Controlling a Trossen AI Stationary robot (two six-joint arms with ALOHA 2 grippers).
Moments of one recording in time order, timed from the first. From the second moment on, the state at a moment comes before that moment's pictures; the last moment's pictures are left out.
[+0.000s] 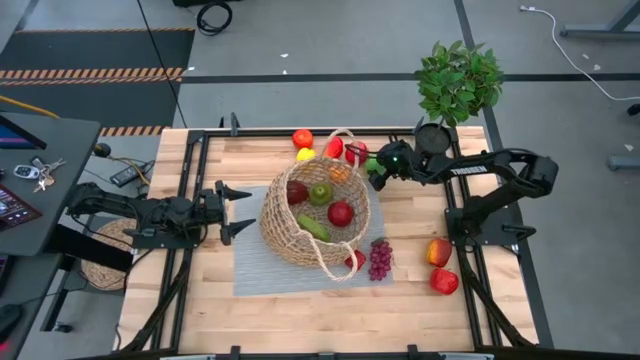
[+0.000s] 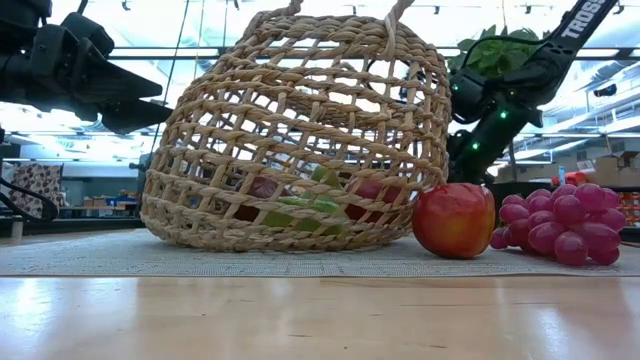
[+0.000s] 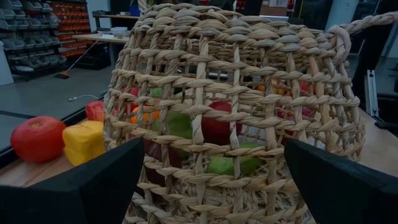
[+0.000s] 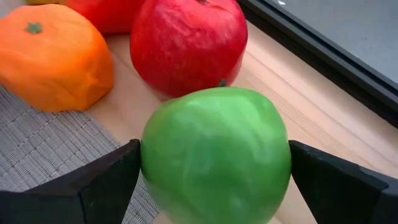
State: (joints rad) left arm -0.20 0.20 0.01 0.12 -0.44 -0.09; right arm -0.56 1.42 0.52 0.09 0.21 0.14
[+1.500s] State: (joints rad) left arm -0.20 0.20 0.01 0.12 -0.44 -0.09; right arm -0.27 0.71 0.58 0.13 0.08 0.18
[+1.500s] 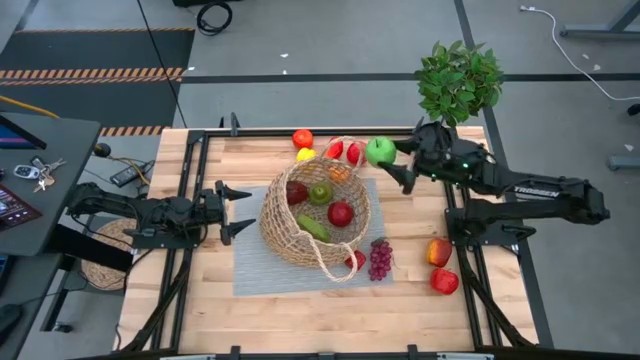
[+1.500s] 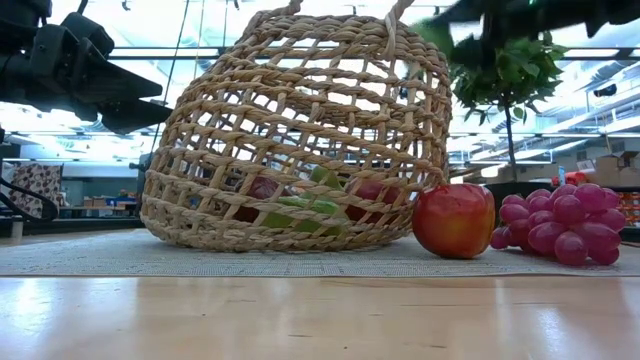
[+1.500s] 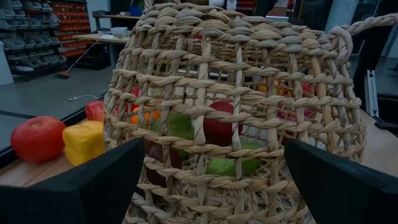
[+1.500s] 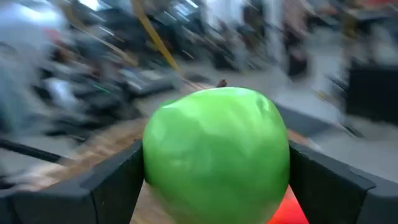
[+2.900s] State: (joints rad) left arm -0.20 0.20 0.01 0.12 -0.44 -0.09; right arm 0.36 1.16 0.90 0.36 0.85 -0.71
